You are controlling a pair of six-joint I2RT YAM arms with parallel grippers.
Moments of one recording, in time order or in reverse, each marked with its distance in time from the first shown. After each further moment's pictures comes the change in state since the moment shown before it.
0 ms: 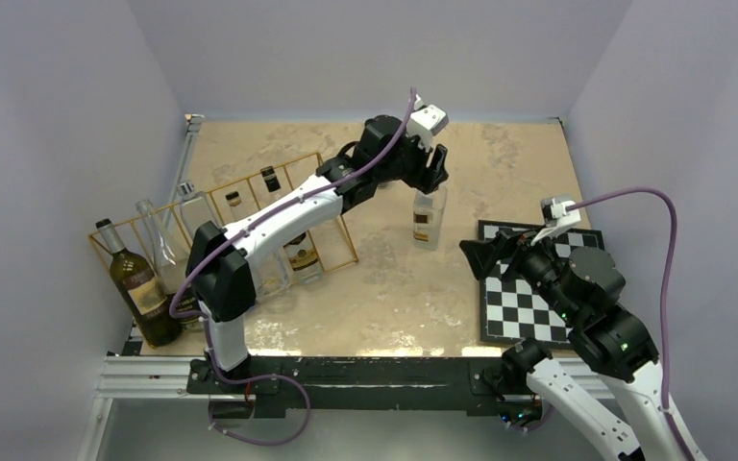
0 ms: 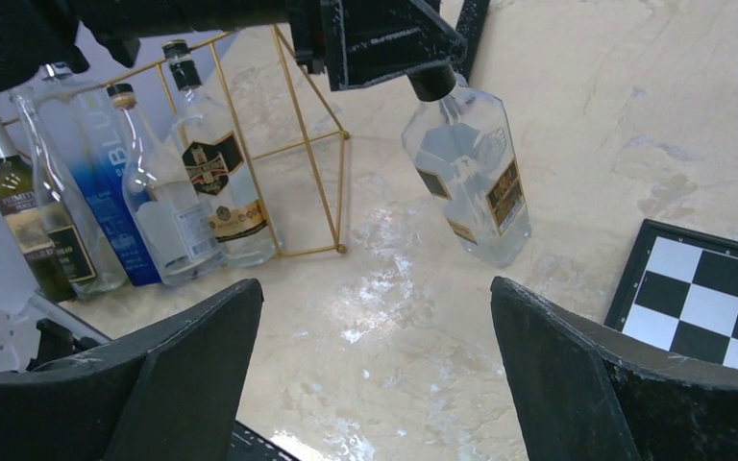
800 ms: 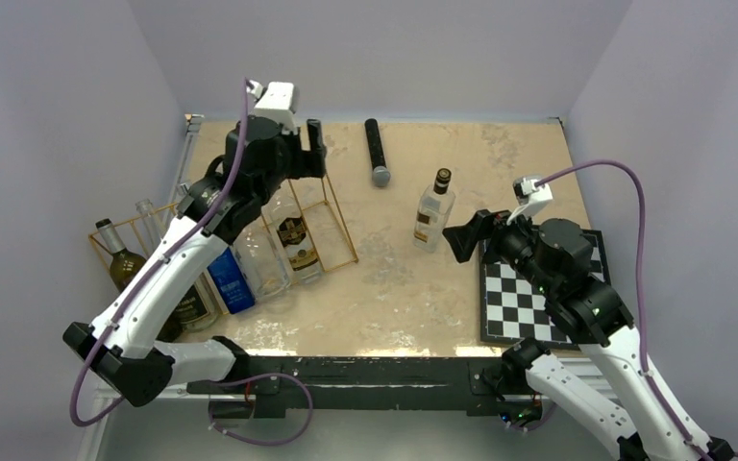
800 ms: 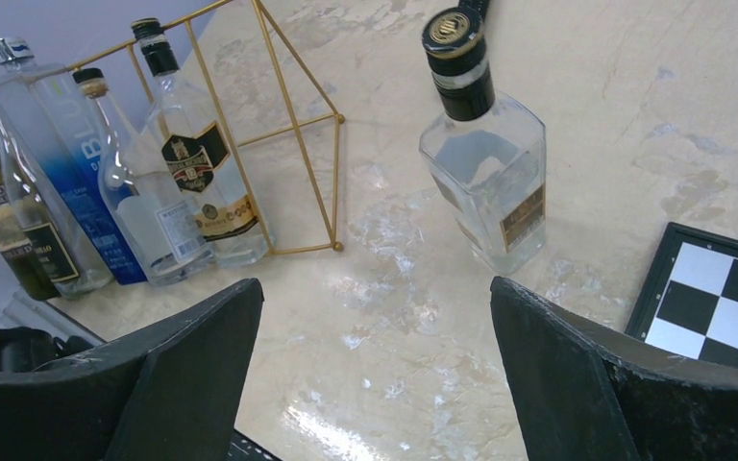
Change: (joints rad) left arm 0.195 -0.592 -0.213 -0.294 -0.415 -0.119; right arm 0.000 0.174 0.000 0.085 -0.014 0.002
